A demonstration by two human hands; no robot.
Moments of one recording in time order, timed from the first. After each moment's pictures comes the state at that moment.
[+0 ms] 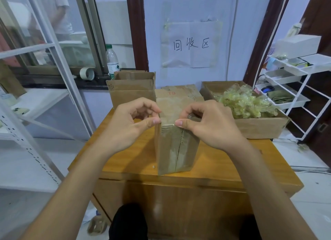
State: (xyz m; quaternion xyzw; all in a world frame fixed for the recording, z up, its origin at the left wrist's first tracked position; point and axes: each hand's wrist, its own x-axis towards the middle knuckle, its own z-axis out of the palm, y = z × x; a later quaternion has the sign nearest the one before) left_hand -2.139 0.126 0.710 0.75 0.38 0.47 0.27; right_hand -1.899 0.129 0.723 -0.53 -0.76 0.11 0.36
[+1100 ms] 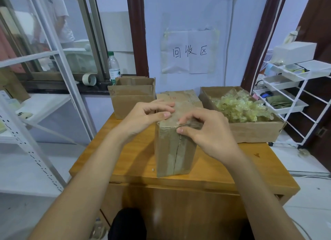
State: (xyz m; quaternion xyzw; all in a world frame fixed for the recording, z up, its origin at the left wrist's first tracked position) left_hand -2.119 0.170 0.711 0.73 0.39 0.42 0.38; right_hand -1.897 0.114 0.711 -0.50 -0.74 0.12 0.43
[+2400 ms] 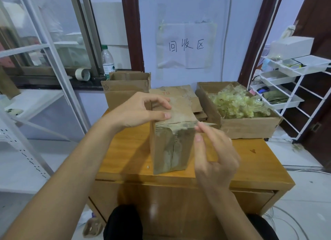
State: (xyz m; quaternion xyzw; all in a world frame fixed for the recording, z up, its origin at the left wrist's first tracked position) left_hand -2.116 0.172 0.735 0.78 0.45 0.30 0.32; right_hand -1.910 0.092 0.627 -0.36 -0.59 -0.10 0.72
